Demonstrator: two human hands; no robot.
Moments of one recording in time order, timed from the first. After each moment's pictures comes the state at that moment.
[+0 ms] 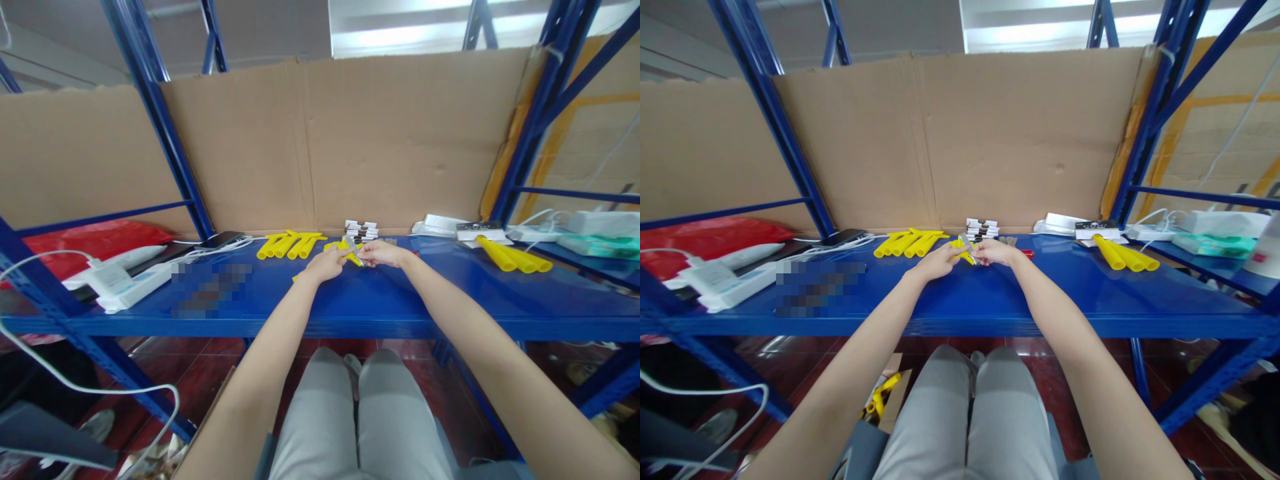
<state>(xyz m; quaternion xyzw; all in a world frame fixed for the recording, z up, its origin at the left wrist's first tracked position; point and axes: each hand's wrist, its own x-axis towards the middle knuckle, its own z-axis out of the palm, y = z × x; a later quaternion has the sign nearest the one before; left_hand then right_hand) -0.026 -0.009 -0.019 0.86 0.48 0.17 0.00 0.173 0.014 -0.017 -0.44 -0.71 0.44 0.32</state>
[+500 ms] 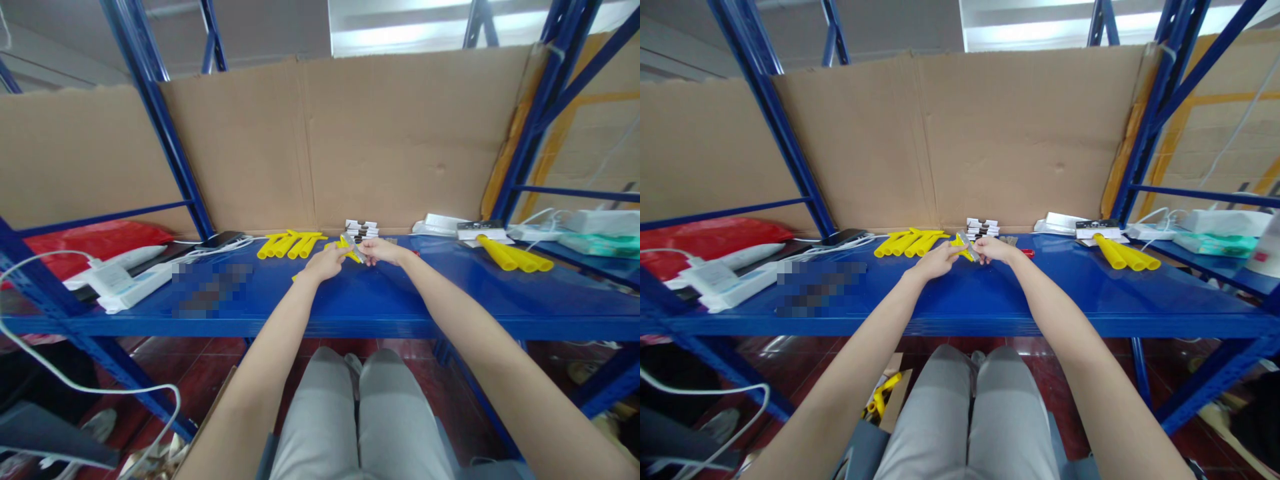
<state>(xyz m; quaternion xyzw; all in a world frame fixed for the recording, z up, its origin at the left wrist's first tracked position) -0.026 -0.011 -0.016 0.85 0.50 0.17 -0.01 0.167 0.009 -0.011 -0.48 -0.72 0.39 0.32</state>
